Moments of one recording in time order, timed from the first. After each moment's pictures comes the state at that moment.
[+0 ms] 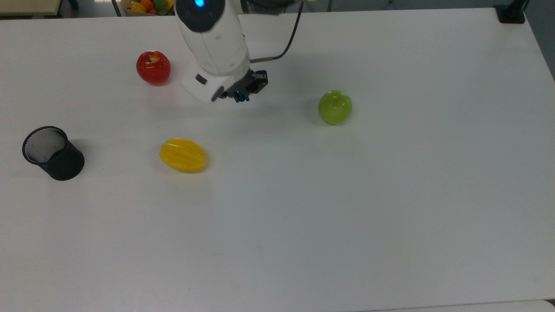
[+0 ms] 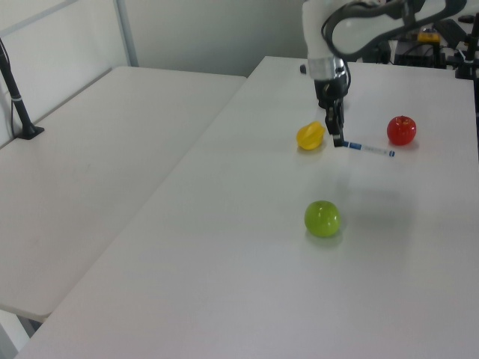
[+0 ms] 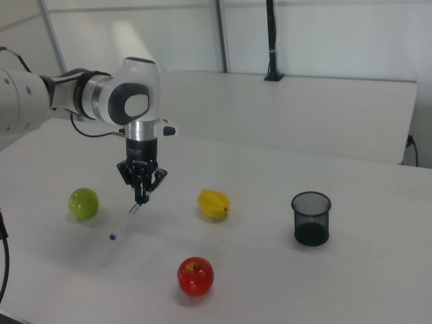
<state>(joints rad) 0.11 0.38 -0.03 -1.62 0.08 1.76 -0.15</state>
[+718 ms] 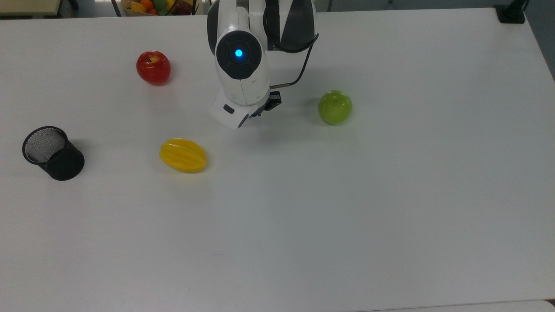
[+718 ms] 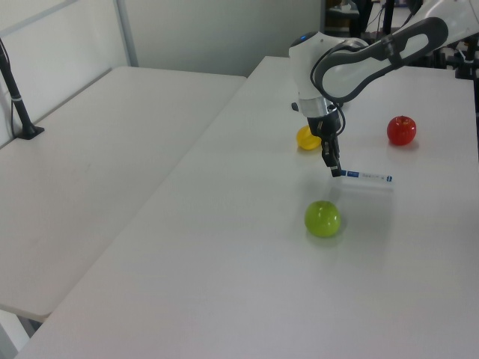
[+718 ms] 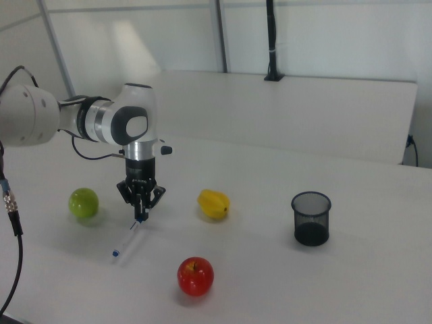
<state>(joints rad) 0.16 0.48 -0.03 -1.64 0.04 1.83 -0.15</state>
